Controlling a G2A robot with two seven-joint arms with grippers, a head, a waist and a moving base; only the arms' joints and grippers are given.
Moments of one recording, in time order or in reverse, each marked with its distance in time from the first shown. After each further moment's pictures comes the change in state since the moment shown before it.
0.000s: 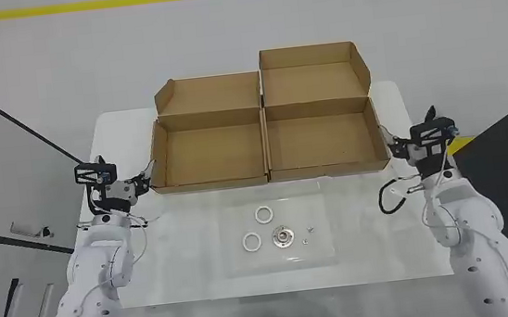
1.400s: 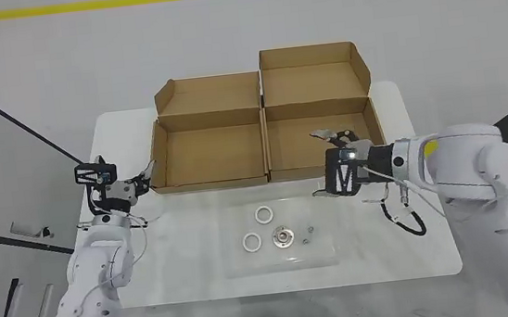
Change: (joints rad) left arm 0.000 0.000 0.000 0.000 0.000 0.000 0.000; right arm 0.444 0.181 -0.301 -0.236 0.368 -0.891 0.826
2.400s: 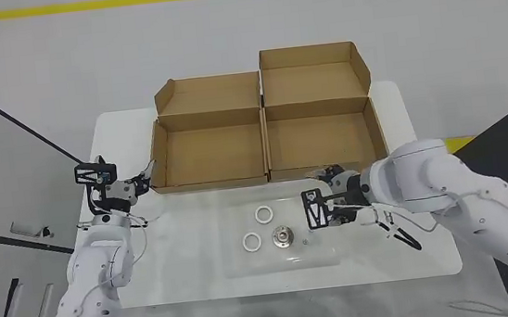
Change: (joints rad) left arm 0.000 0.000 0.000 0.000 0.000 0.000 0.000; right arm 0.245 0.254 -0.490 0.029 0.047 0.161 0.161
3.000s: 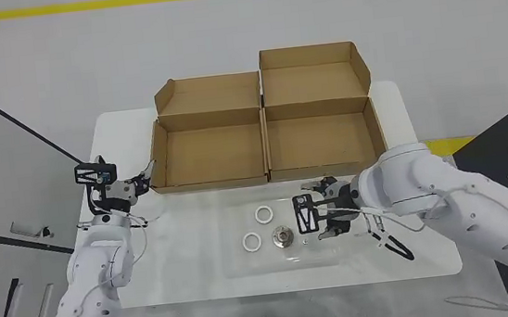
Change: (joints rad) left arm 0.000 0.000 0.000 0.000 0.000 0.000 0.000; right arm 0.076 -0.013 -0.128 0.022 0.161 0.111 0.103
